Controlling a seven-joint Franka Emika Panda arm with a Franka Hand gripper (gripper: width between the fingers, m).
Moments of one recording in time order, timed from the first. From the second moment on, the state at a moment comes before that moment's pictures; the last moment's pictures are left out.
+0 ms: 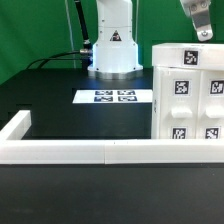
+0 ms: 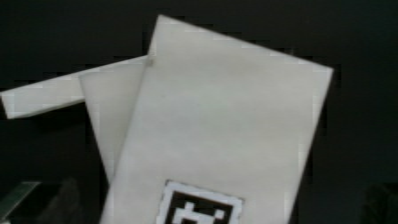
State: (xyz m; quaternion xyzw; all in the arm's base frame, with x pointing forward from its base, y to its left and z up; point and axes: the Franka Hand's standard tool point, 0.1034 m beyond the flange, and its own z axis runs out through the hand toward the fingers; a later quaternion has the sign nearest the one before) arm 0.622 0.090 0.169 -0.61 0.77 0.03 0.17
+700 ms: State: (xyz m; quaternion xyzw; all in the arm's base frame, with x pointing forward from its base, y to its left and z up) arm 0.612 0.093 0.186 -0.79 0.59 0.00 0.17
